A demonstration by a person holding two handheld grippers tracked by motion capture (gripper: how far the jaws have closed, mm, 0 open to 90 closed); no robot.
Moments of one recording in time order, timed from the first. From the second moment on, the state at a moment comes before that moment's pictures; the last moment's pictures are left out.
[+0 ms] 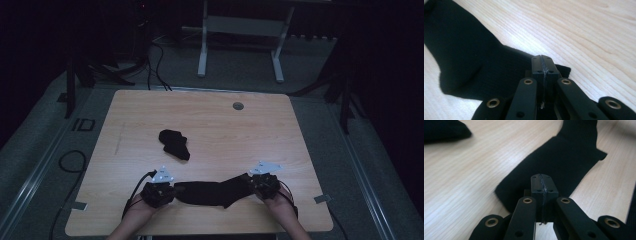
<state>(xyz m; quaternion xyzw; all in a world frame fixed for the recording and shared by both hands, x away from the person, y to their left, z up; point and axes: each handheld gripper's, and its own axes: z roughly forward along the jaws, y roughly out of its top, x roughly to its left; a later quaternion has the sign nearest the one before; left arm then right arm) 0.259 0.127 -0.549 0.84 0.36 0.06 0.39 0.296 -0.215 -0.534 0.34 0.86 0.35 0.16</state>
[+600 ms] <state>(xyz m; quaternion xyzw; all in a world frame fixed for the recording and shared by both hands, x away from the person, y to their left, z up) 0.272 0.120 -0.567 0.85 0.37 0.06 0.38 0.282 -0.232 -0.555 0.36 0.86 0.32 0.16</state>
